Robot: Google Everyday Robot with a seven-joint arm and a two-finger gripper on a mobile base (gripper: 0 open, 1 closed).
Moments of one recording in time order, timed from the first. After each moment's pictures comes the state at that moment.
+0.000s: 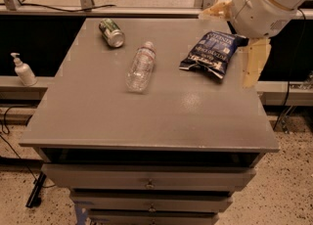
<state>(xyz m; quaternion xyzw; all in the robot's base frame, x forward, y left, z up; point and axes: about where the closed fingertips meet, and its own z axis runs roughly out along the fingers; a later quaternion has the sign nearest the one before) 0.513 -0.142 0.968 -0.81 0.55 -0.02 0.21</state>
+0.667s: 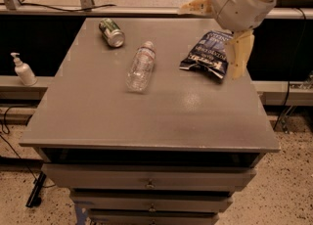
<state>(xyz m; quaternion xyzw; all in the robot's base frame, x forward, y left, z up) 0.526 -0.113 0.974 -0.86 0.46 -0.04 0.22</state>
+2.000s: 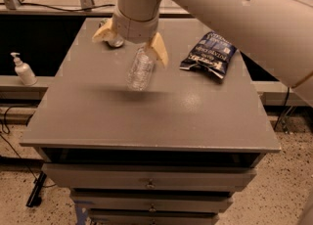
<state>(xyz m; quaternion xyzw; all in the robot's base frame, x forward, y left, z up) 0.597 0.053 0.912 -0.97 0.16 -0.13 0.13</state>
